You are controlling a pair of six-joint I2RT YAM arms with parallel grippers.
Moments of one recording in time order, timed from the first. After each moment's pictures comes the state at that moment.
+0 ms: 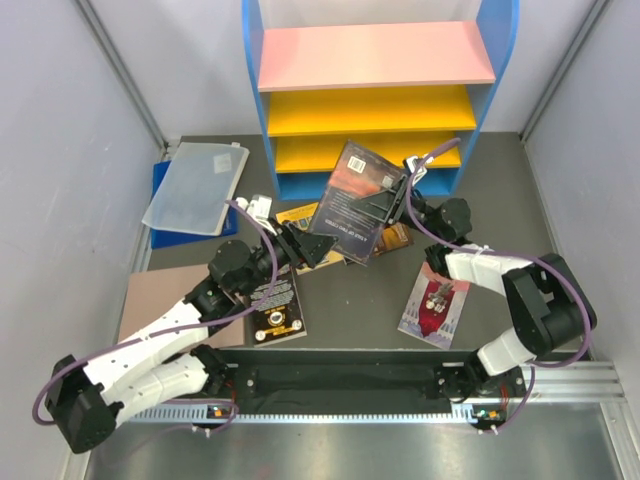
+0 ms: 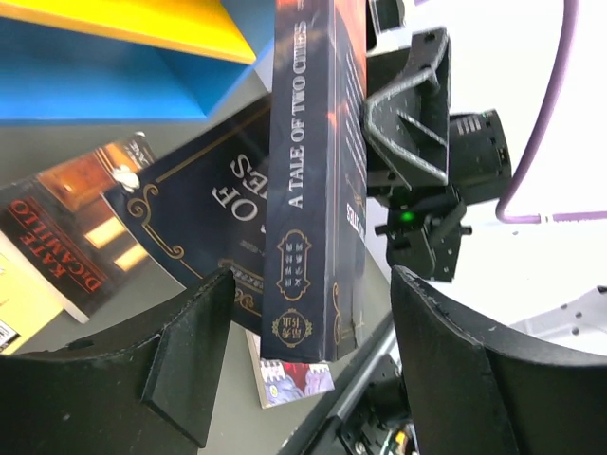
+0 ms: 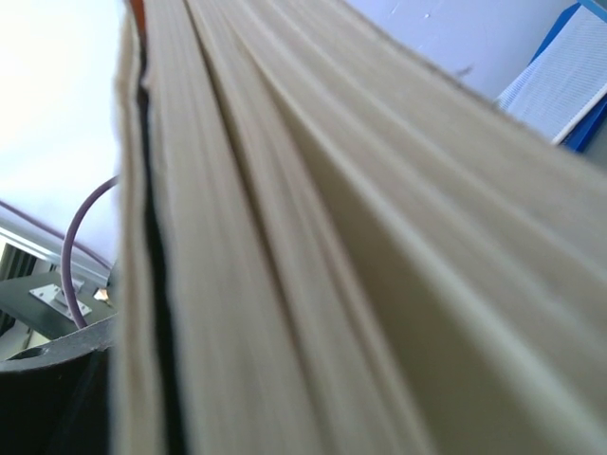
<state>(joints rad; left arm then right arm) -0.77 0.89 0.59 0.36 0.06 -0.78 0.43 1.52 0.70 1.21 -0.72 1.35</state>
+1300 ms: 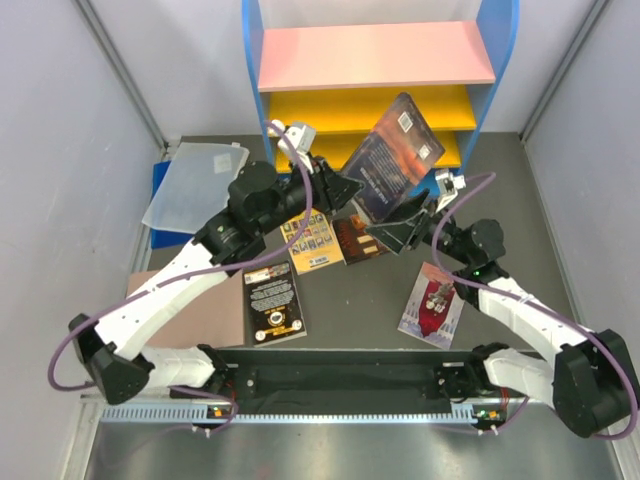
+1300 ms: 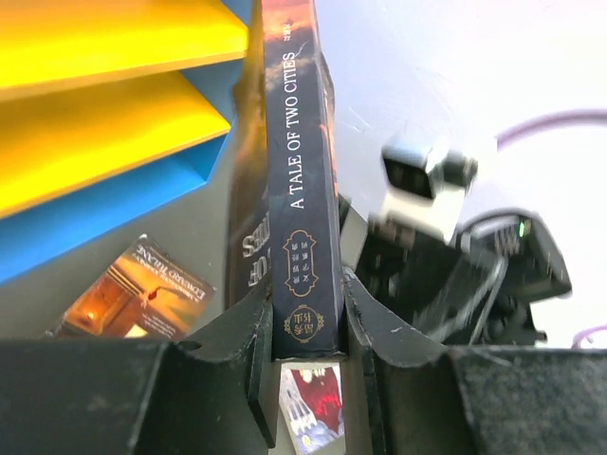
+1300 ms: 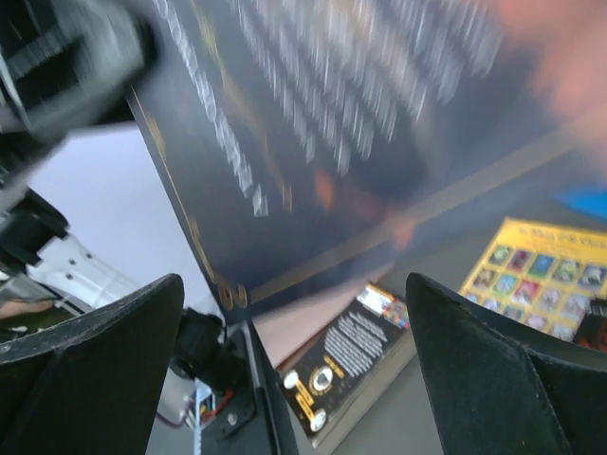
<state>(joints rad) -0.78 1.23 1.29 -0.04 0.13 -0.50 0.41 1.09 0.55 0.89 -0.68 0.84</state>
